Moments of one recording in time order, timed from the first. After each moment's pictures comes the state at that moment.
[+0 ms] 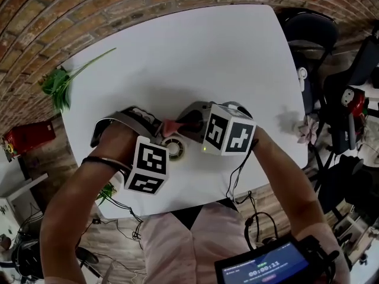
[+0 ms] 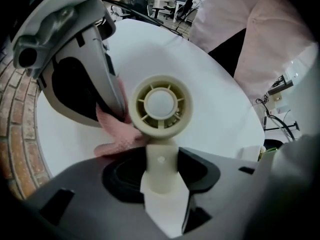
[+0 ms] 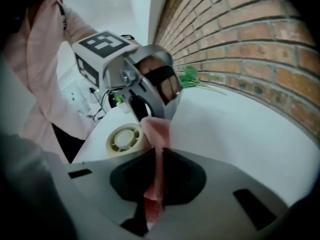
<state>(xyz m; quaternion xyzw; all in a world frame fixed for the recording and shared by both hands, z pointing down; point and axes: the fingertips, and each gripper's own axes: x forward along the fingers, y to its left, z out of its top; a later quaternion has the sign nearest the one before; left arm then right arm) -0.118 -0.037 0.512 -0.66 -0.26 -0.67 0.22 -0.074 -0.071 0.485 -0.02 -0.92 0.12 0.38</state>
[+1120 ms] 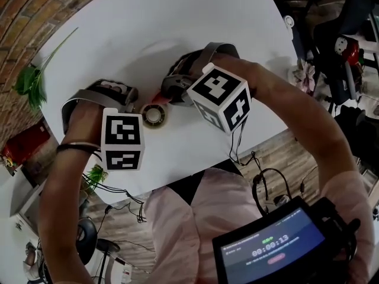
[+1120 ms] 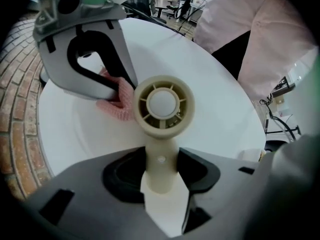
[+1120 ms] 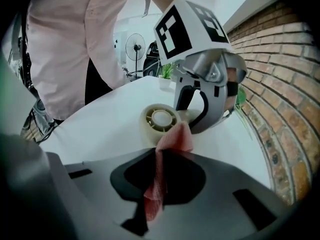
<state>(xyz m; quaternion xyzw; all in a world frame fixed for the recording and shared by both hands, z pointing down) -0.119 -0.041 0.513 -0.66 -0.24 -0.68 0.21 -0.056 -0.032 0.490 -0.18 -0.87 -0.19 0.43</state>
